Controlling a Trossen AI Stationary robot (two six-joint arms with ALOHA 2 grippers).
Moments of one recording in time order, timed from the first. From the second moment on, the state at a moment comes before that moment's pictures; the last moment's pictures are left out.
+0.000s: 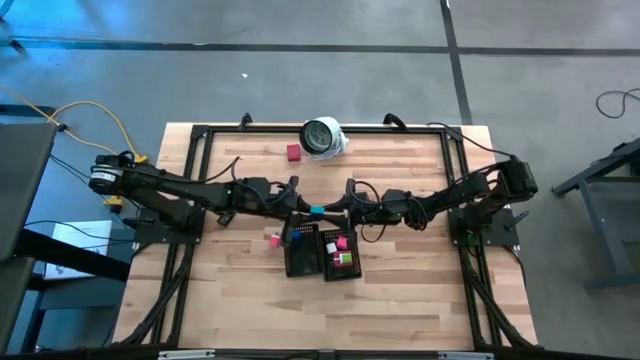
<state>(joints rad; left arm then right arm) -0.06 1.33 0.75 0.43 0.02 -0.04 0.10 1.63 0.71 1.04 0.09 0.10</state>
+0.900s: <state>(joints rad) -0.06 1.27 0.75 0.26 0.00 -0.03 0.10 1.60 0.71 0.99 0.08 0.05</state>
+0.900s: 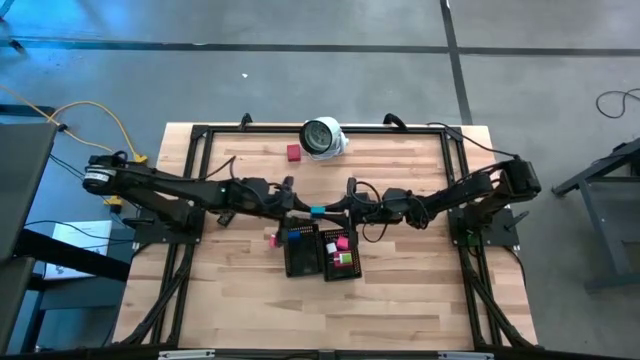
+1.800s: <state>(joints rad) 0.01 1.34 1.13 -0.52 0.01 -0.19 0.09 1.58 0.76 0.58 0.00 0.14</state>
